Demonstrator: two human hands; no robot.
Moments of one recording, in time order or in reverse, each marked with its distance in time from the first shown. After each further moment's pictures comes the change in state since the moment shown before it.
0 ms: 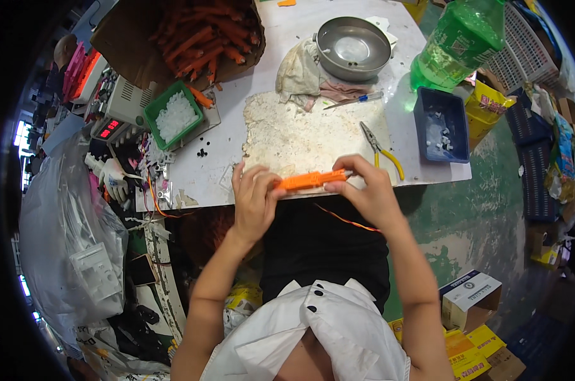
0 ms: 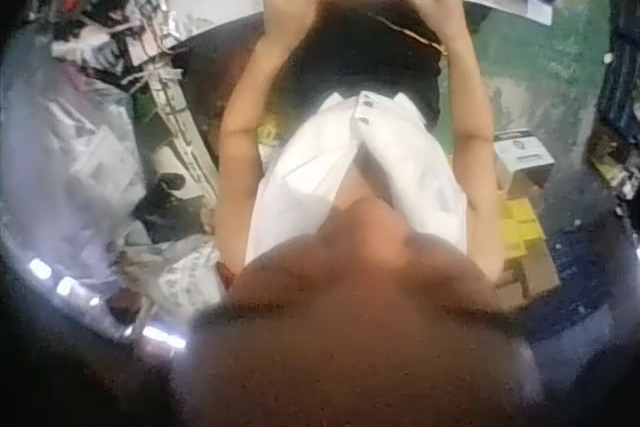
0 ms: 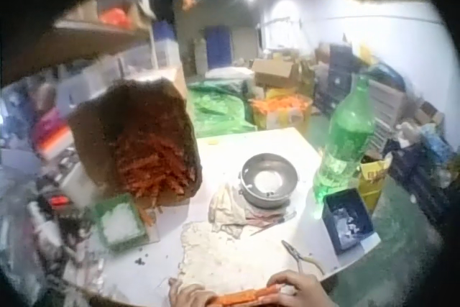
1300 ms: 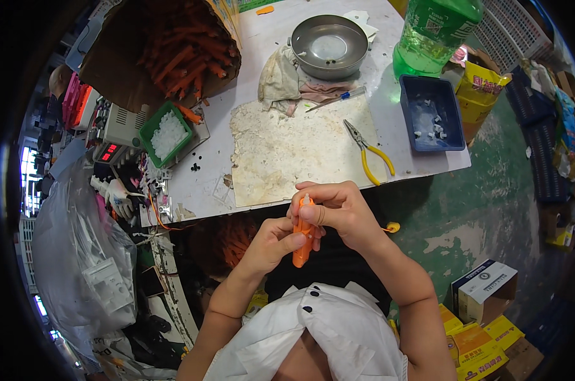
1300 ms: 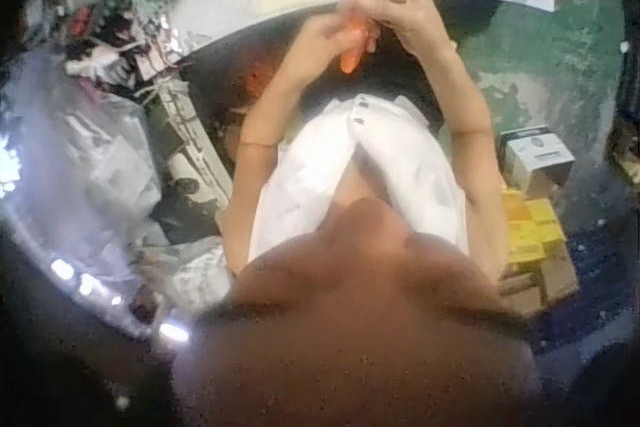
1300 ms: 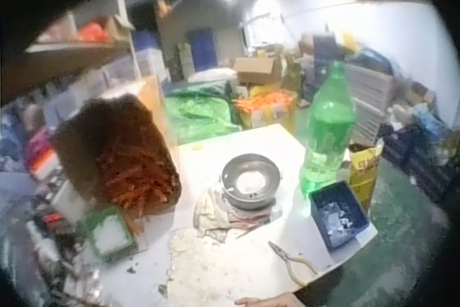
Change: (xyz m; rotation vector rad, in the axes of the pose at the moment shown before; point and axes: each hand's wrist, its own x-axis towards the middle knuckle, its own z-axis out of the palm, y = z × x) left_hand 0.004 0.064 -0.012 -1.489 -0.623 -0.637; right_hand -0.016 -0.031 0.008 0.871 -0.229 0.184
